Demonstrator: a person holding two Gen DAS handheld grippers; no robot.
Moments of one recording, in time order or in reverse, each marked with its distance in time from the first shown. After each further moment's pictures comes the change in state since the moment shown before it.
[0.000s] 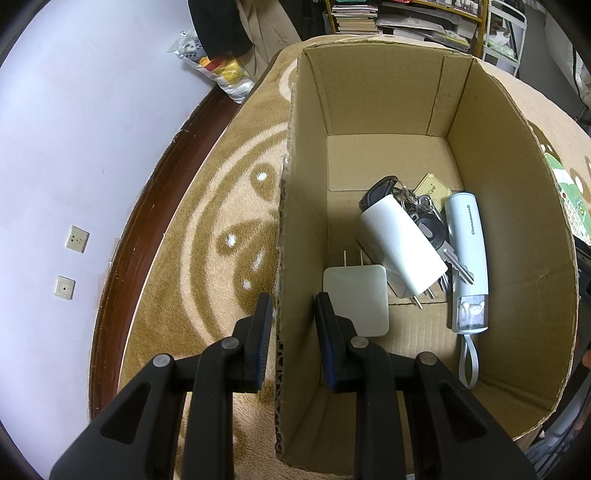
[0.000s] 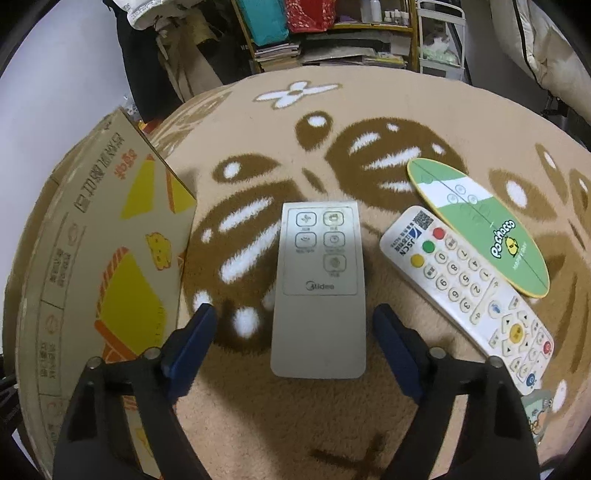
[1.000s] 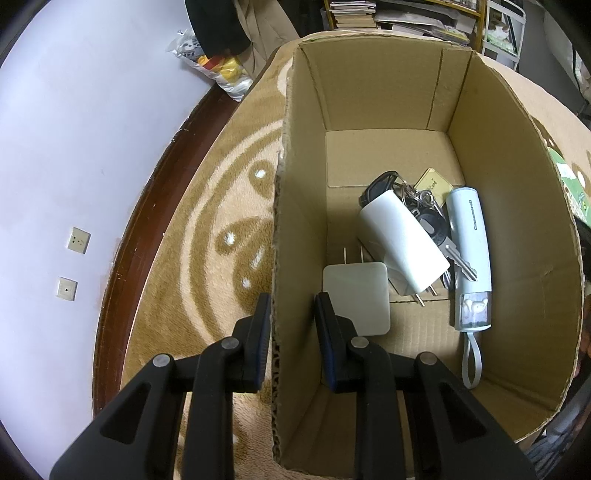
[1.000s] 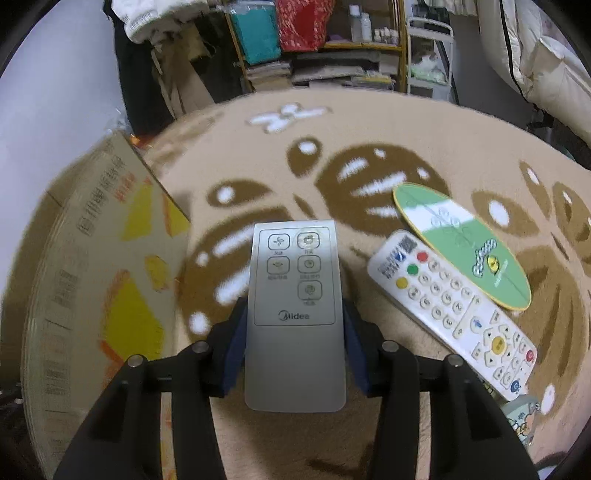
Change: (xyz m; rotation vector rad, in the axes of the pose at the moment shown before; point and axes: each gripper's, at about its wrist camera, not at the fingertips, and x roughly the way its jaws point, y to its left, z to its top) left arm 0.001 -0.004 0.001 0.013 0.010 0.010; right arm -0.016 0.006 0.008 0.003 -0.091 -0.043
